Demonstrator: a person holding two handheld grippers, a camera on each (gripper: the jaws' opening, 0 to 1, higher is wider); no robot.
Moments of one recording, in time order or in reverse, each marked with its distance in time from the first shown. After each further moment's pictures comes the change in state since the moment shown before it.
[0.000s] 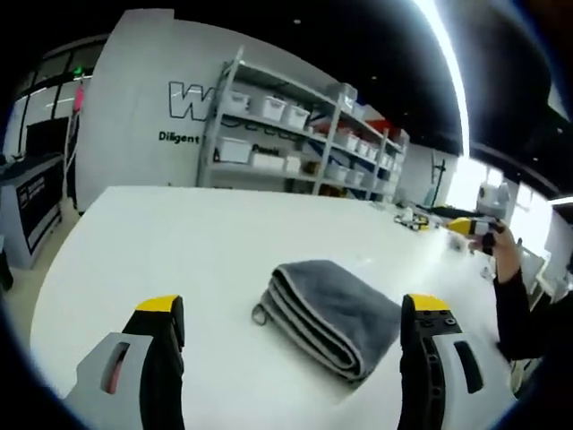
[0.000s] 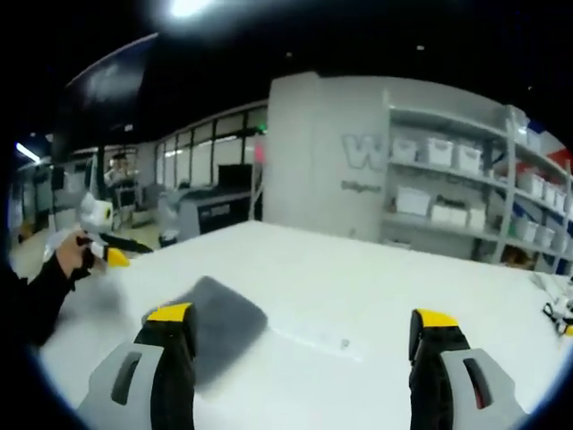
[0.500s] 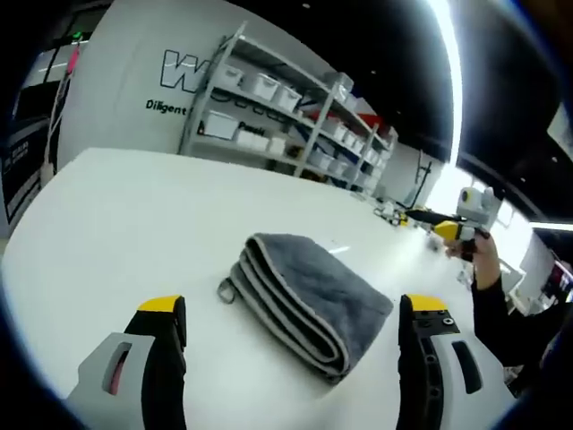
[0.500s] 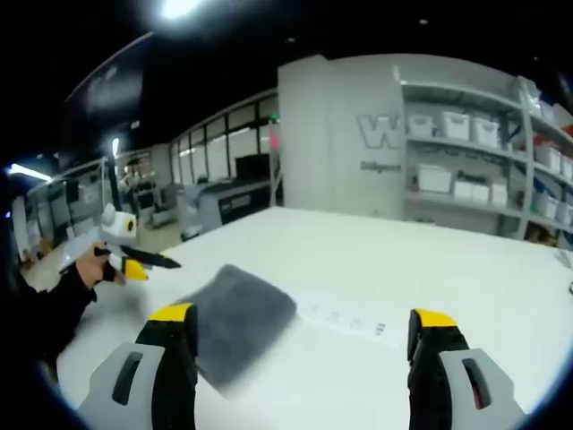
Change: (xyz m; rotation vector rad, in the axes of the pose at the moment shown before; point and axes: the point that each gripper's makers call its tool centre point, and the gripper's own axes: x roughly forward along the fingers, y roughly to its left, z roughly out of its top) left arm 0.022 -0.021 -0.031 -0.125 0.060 -0.144; right arm 0.012 0.034 -0.028 0.075 0.057 0.111
